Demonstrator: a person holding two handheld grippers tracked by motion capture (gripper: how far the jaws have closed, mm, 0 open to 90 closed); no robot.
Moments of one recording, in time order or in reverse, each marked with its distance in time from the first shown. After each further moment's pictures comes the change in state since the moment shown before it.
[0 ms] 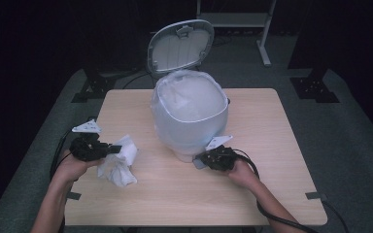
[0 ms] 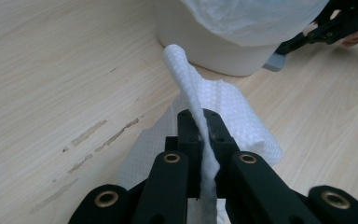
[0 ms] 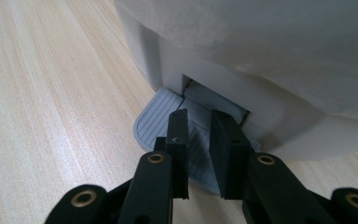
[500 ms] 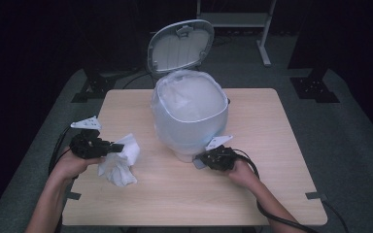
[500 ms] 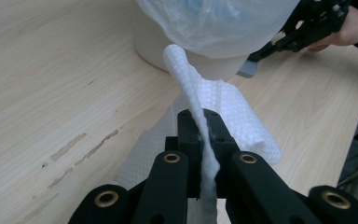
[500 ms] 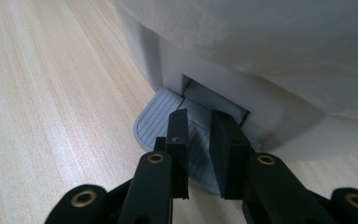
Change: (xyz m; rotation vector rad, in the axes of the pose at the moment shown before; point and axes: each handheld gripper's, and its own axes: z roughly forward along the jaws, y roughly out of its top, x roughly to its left) left arm -0.007 0.015 -0.007 -0.001 -0.080 0.017; right arm 0.000 0.000 0.000 0.001 0.000 0.001
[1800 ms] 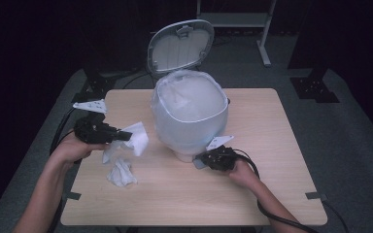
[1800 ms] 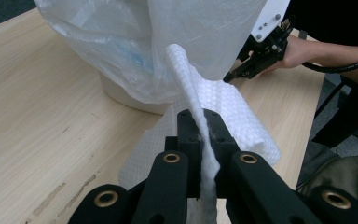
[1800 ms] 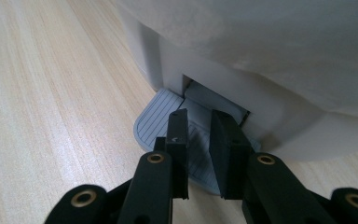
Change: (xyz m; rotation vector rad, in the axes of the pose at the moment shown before) left arm -0.014 0.056 -0.011 0.004 -0.105 0.081; right arm -0.001 -0.002 0.000 -0.012 0.012 0.005
